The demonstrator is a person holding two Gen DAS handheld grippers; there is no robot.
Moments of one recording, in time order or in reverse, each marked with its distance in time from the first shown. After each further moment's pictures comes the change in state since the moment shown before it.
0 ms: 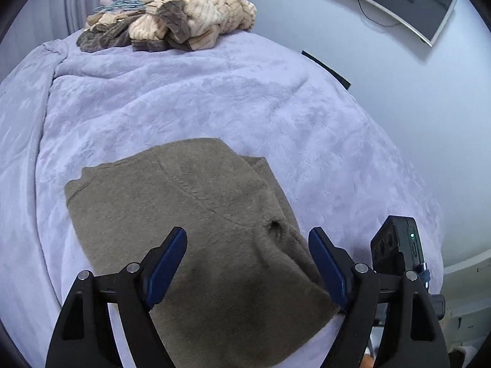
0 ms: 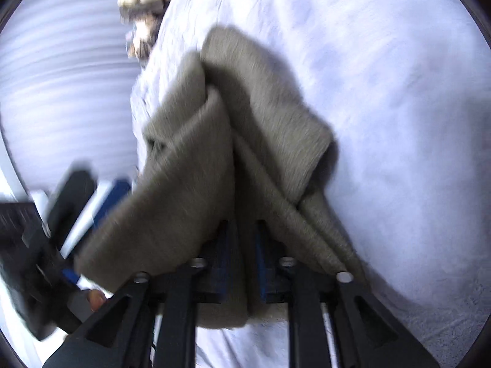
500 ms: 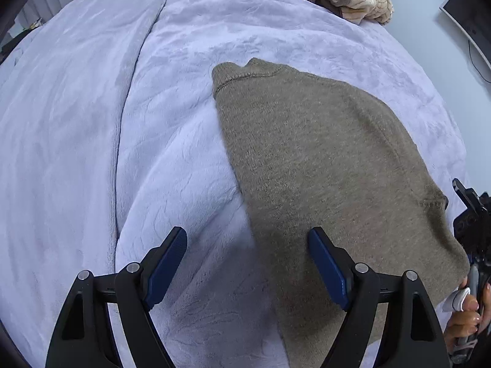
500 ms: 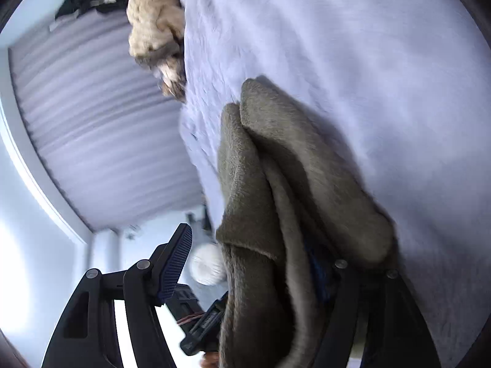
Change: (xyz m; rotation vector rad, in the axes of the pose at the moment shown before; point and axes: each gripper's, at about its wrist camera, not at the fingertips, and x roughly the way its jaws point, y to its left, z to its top) left arm 0.020 0.141 -0.070 -0.375 0.147 0.205; right arm 0.012 0.009 0.048 0.127 0.010 0.252
